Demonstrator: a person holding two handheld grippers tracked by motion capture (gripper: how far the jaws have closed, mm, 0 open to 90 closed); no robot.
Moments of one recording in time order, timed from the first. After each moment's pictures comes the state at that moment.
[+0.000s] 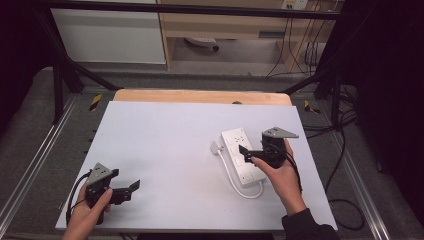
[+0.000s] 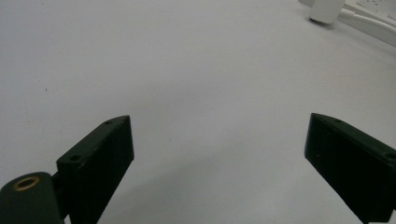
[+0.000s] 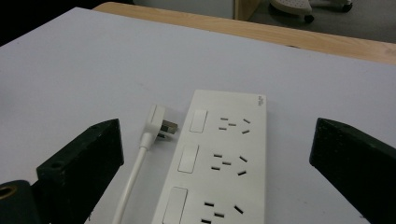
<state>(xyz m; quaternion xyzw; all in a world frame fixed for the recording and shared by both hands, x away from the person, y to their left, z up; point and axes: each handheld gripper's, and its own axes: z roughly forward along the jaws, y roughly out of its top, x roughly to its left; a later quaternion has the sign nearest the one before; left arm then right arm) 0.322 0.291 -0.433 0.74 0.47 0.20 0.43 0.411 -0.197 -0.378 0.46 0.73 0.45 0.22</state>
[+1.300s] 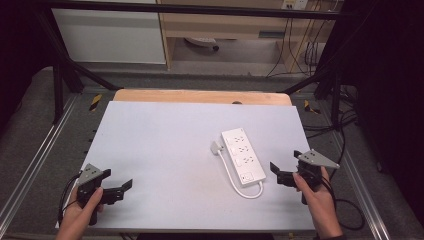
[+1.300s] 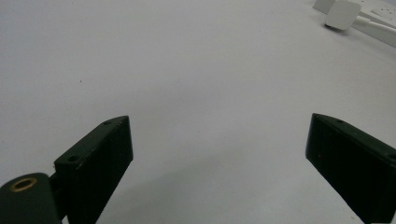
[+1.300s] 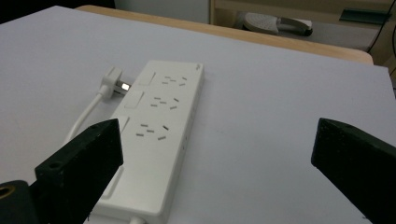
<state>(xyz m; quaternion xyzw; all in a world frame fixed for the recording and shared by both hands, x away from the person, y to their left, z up) 0.320 0.312 -0.435 0.73 0.48 0.21 0.44 0.349 -0.282 -0.403 0.46 0.71 0.46 0.27</state>
